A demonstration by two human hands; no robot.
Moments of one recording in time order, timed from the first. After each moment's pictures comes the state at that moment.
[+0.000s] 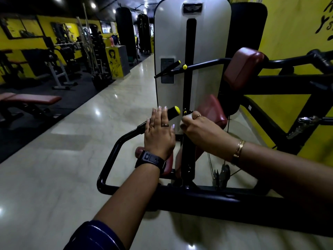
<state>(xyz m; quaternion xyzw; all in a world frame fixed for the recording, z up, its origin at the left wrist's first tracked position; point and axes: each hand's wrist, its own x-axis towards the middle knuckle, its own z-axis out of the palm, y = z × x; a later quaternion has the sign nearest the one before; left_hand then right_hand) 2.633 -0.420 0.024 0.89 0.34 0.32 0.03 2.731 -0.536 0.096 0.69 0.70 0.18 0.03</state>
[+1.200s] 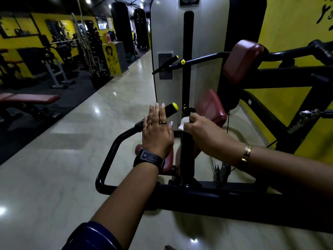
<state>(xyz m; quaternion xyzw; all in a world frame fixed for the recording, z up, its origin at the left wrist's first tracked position) 2.633 -0.420 0.022 0.88 0.34 0.32 0.03 2.721 -0.552 0.091 0.75 0.65 0.10 -0.08</state>
